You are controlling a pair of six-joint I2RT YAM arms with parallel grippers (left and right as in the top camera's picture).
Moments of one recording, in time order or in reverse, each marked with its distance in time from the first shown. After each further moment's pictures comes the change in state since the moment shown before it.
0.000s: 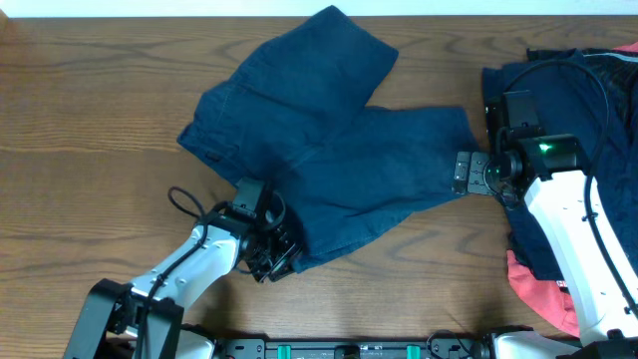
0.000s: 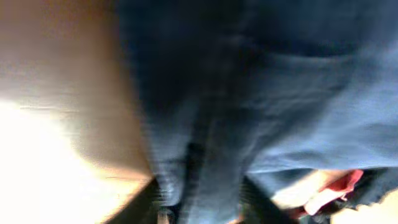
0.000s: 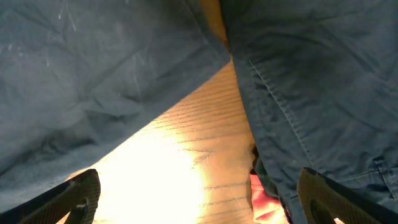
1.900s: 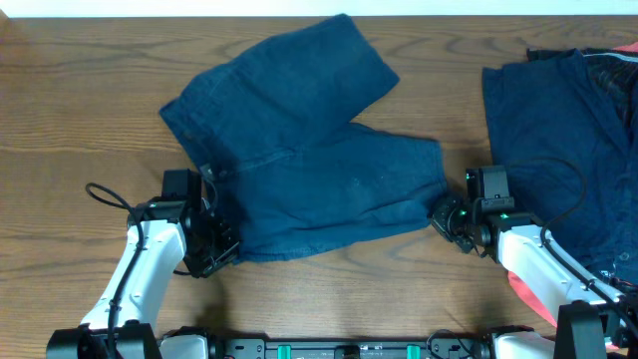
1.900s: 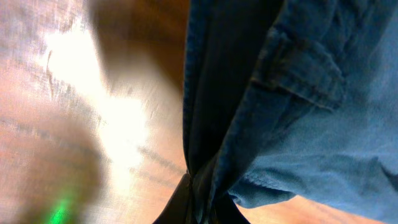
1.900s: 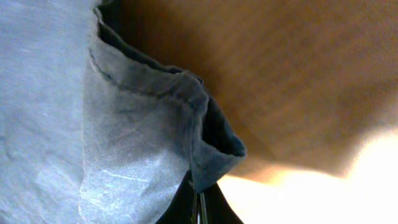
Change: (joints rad) left arm 0.413 -0.113 0.111 -0.388 -0.267 0.514; right arm -0.010 -0.011 -0.647 0.776 -0.444 0.637
